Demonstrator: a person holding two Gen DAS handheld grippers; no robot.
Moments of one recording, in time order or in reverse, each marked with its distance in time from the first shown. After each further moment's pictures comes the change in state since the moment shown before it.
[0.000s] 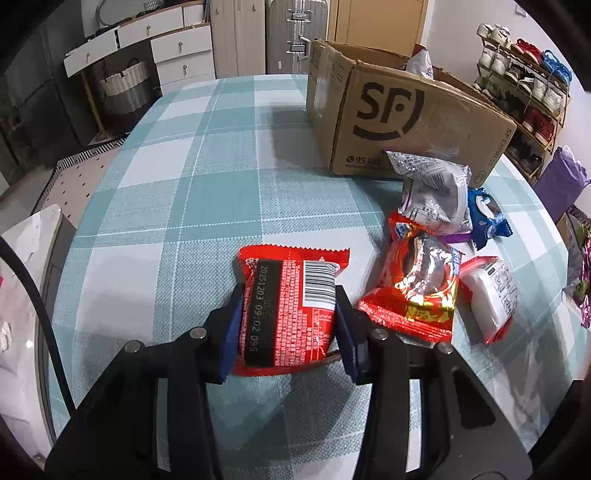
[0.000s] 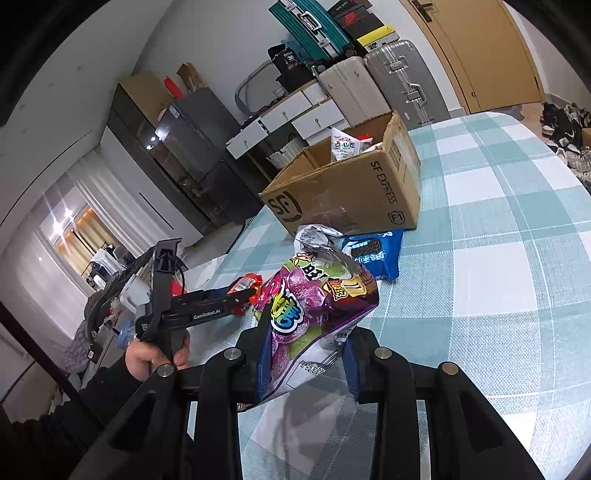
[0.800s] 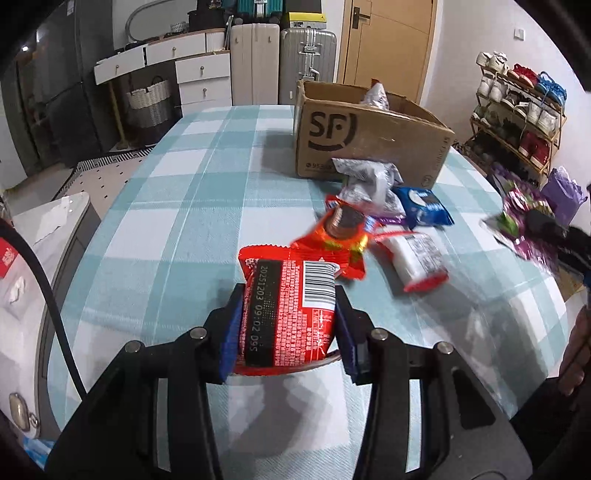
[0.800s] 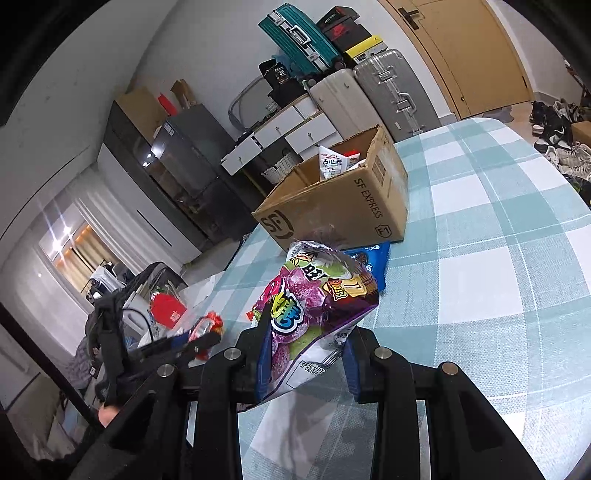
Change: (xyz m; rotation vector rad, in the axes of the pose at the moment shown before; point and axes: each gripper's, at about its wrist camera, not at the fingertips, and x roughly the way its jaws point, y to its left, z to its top) left arm -0.096 -0.053 -0.068 -0.058 -0.134 0.033; right arm -0.011 -0.007 0.006 0.031 -0.061 -0.006
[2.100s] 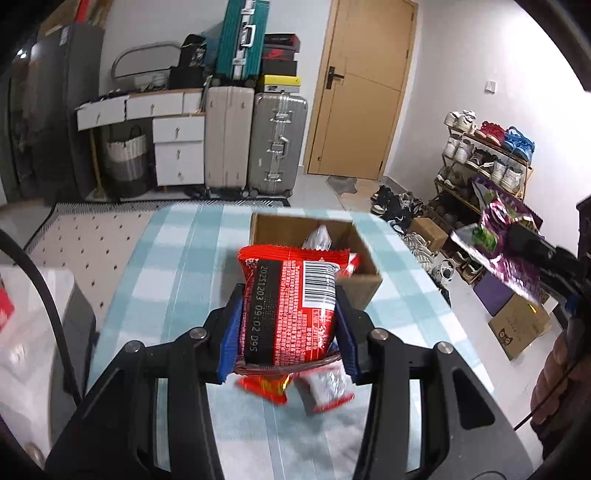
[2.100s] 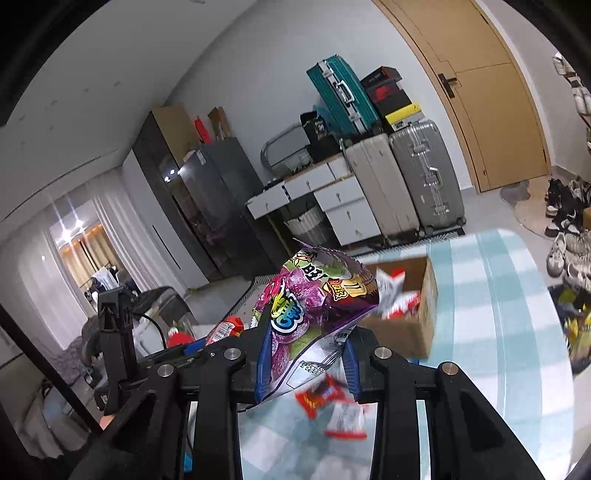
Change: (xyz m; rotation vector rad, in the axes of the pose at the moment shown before) left arm -0.109 -0.025 0.152 -0.022 -0.200 -0.141; right arm -0.075 0.099 0.110 -0.151 -0.183 0.017
